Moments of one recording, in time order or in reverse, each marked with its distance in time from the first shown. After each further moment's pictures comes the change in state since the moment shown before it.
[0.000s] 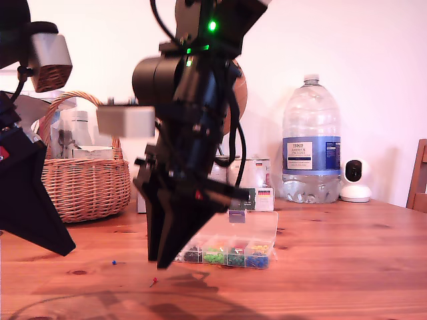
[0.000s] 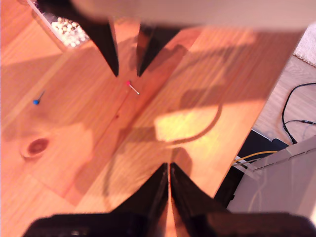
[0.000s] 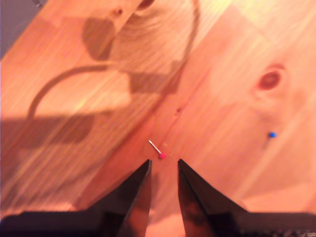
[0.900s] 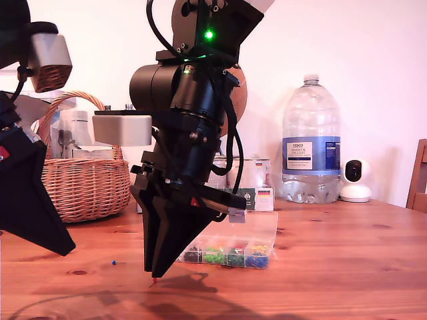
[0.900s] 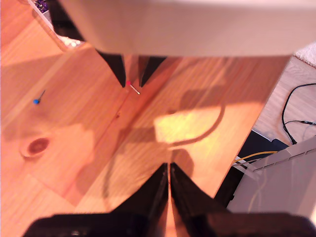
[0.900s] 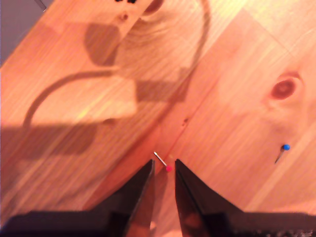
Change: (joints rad) left arm 0.000 0.000 0.000 0.000 0.000 -0.003; right arm 0.003 0.012 0.000 0.000 -0.021 0.000
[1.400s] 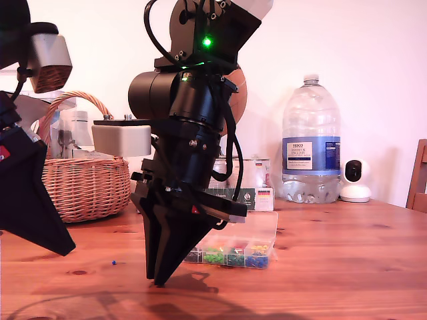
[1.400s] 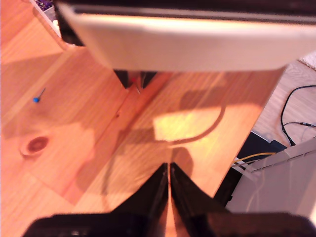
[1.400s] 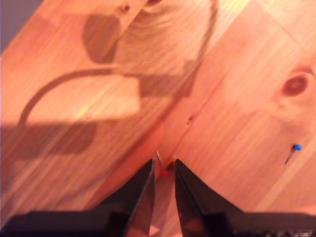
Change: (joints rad) left arm 0.000 0.000 0.000 0.000 0.000 -0.013; right arm 0.001 0.017 0.001 0.003 0.018 0.000
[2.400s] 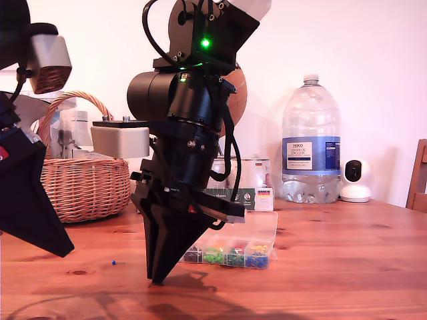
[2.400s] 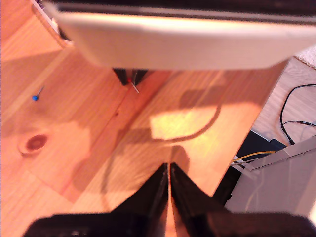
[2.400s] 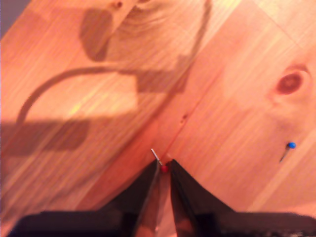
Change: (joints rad) left arm 0.000 0.000 0.000 -0.006 0.000 0.000; right arm 0.003 0.011 0.013 -0.003 0.007 0.000
